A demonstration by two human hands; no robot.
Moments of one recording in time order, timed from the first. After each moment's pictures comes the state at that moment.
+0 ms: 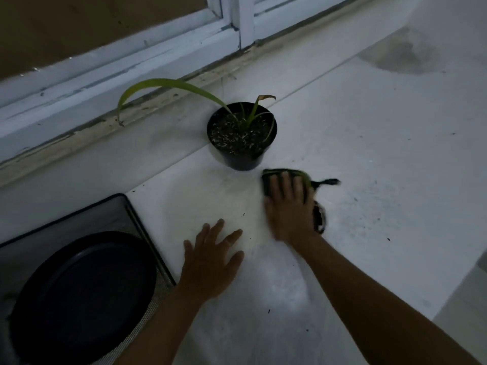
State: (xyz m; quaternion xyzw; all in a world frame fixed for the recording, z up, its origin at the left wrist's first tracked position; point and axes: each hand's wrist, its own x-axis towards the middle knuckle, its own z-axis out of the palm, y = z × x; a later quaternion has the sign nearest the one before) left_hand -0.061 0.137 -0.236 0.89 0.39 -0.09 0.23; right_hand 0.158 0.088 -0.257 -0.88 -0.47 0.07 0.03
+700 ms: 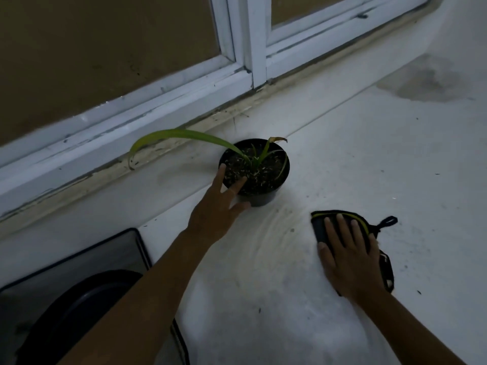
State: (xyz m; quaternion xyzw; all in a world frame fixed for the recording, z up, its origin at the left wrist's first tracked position) left_hand 0.035 0.269 -0.182 0.90 0.32 0.15 0.24; right_hand 0.220 0.028 -0.250 -0.90 -0.43 0.09 0.03
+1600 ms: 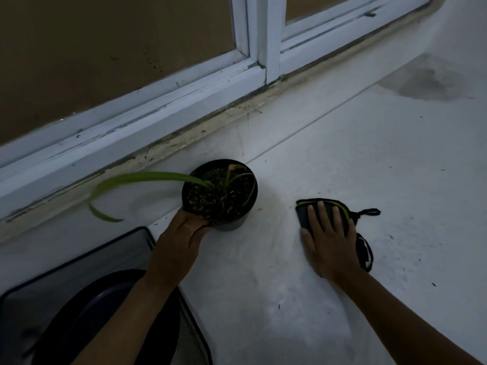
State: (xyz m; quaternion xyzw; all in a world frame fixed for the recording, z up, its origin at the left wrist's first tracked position) left_hand -0.081 0.263 -0.192 0.89 0.31 0.29 0.15; right_hand 0.180 0.086 -0.252 -0.89 -0.44 0.08 0.02
